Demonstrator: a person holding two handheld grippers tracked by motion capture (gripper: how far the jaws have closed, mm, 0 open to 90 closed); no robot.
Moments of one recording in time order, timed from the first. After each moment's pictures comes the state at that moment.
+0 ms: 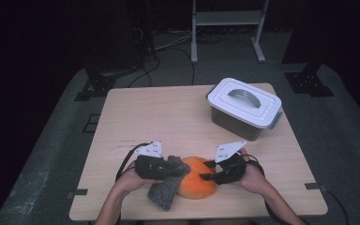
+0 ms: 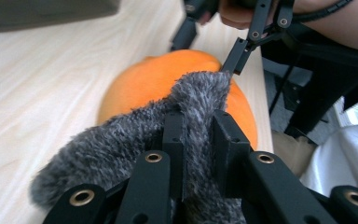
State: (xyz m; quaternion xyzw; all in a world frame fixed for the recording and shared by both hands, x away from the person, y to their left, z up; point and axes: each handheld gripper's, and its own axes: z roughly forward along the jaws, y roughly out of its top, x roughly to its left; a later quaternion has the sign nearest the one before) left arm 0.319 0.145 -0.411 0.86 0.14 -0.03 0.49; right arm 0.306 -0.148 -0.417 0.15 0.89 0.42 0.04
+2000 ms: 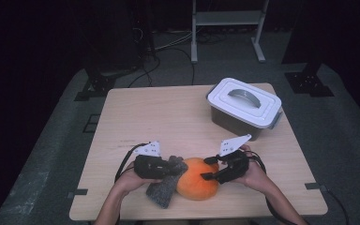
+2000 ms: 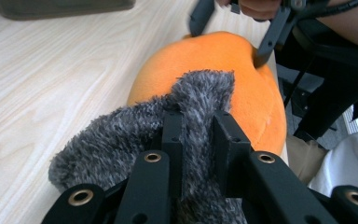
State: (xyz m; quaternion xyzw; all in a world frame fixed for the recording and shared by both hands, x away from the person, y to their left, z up) left arm 0.321 0.145 -0.422 0.86 0.15 -0.03 0.49; right arm 0.316 -0.157 -0.410 0.17 0.87 0.46 0.00
